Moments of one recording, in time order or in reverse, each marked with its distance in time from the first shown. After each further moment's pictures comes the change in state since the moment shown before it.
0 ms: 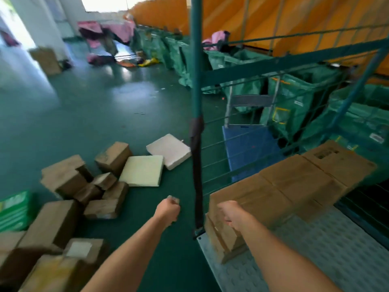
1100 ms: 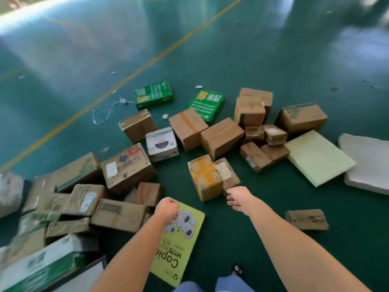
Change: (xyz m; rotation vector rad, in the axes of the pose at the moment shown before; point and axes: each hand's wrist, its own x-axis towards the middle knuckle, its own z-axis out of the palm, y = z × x) left_hand -0.095 -0.409 -0.201 -0.723 0.565 -0.861; right_hand -0.044 -0.013 0.516 -0.856 -0.624 0.003
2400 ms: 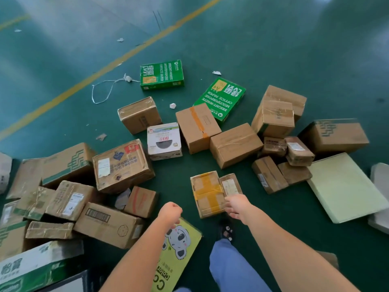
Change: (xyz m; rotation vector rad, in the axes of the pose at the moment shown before) left_hand 0.186 0.114 -0.018 -0.094 -0.082 -0.212; right_hand 0.170 -0.169 0.039 -0.107 -0.056 0.124
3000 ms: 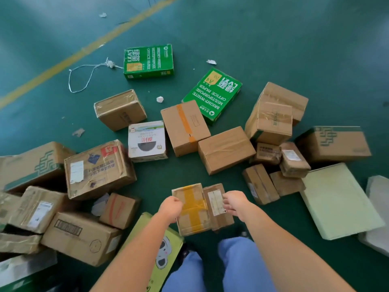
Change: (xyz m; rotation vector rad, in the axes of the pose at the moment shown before) left_hand 0.087 0.132 0.049 0.000 -0.064 -0.020; right_hand 0.105 -0.106 -0.064 -0.071 0.027 0.017
